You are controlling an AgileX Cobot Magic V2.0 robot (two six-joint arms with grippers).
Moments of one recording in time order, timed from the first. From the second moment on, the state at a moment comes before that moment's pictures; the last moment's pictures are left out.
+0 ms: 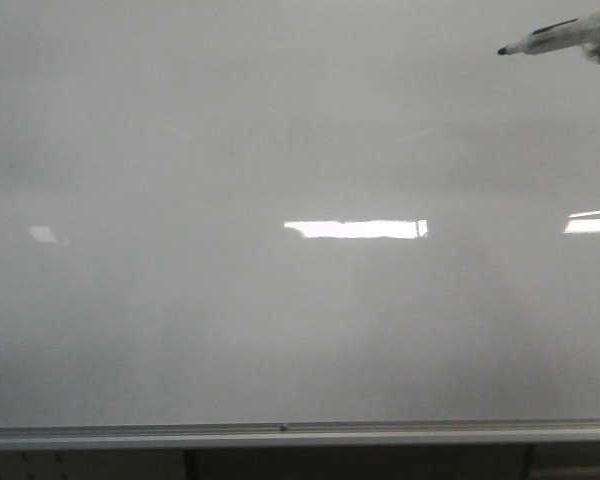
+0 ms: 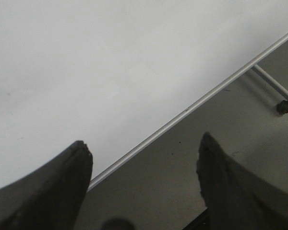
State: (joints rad) left arm -0.41 0.92 -0.99 -0.19 0.93 0.28; right arm 0.16 0.87 -0.69 0.44 0.42 -0.48
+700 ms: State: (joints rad) left arm -0.41 0.92 -0.99 -0.19 0.92 0.28; right arm 0.16 1.27 -0.92 0.44 0.21 -0.53
